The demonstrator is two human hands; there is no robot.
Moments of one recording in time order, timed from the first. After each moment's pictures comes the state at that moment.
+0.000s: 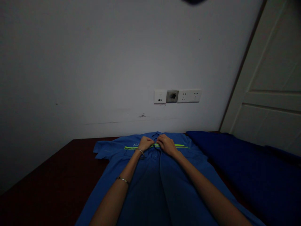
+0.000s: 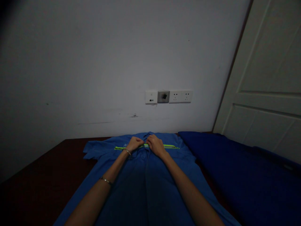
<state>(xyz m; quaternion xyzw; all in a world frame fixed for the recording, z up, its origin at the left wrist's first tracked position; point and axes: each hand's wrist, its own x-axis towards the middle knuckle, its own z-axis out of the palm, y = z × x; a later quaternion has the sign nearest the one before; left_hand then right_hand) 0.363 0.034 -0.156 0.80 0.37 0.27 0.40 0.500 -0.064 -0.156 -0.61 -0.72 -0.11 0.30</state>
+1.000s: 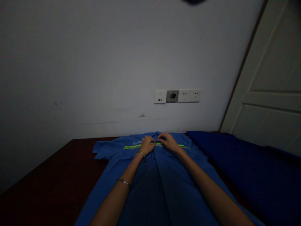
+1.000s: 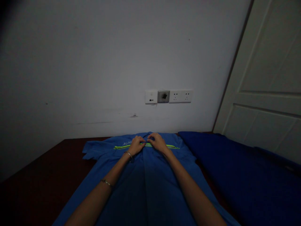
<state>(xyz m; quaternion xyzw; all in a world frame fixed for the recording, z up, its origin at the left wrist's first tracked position) 0.367 0.021 -0.162 0.90 0.33 0.26 0.09 0.523 -0.047 -0.156 -0.60 -0.69 0.00 0.40</state>
